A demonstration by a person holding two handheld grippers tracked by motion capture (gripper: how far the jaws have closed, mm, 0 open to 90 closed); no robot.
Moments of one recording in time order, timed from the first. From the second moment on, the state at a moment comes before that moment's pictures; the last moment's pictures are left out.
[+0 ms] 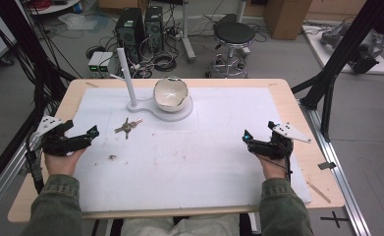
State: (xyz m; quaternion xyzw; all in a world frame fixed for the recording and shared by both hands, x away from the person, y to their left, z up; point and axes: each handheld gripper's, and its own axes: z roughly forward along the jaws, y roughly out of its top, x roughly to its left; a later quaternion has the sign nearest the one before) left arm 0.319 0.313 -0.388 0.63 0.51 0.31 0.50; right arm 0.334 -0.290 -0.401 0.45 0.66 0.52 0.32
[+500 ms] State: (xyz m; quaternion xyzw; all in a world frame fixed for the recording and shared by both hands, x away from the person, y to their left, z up) left arm 0.352 0.291 -0.374 0.67 0.50 0.30 0.46; right arm 0.331 -0.291 -0.400 0.45 0.65 0.52 0.31
